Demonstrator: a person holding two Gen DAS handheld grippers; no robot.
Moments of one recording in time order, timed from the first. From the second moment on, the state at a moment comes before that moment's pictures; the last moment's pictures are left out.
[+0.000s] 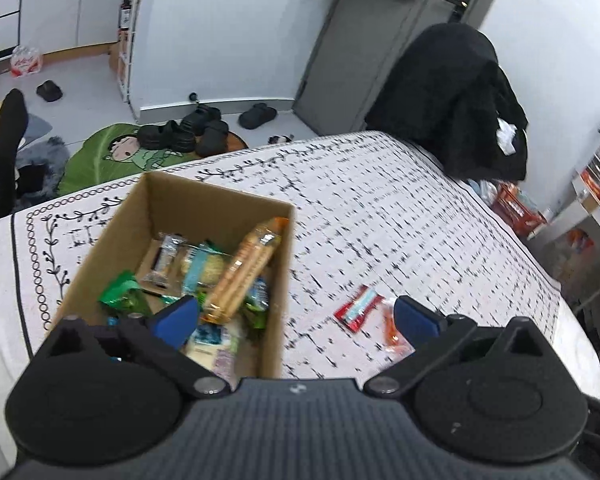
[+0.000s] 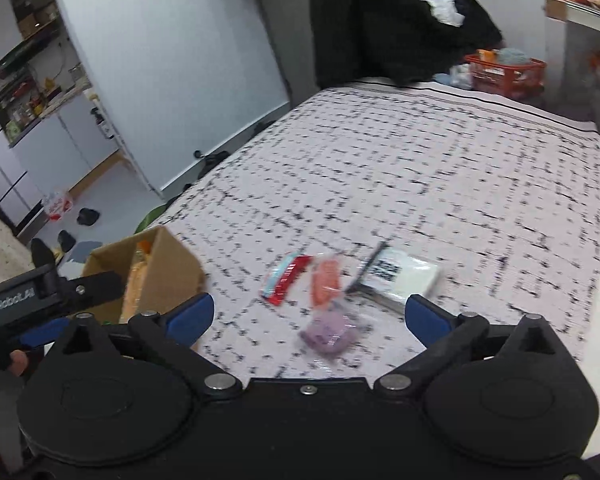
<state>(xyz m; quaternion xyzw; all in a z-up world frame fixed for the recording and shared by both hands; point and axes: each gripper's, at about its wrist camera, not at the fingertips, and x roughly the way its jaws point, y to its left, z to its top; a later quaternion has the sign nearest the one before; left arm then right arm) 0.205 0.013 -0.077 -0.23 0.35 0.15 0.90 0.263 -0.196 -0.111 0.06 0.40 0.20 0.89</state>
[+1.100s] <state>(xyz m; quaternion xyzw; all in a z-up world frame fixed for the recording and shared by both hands) 0.251 -0.071 -0.119 -0.19 0.42 0.09 0.88 0.304 -0.267 -0.149 0.09 0.43 0.18 0.88</state>
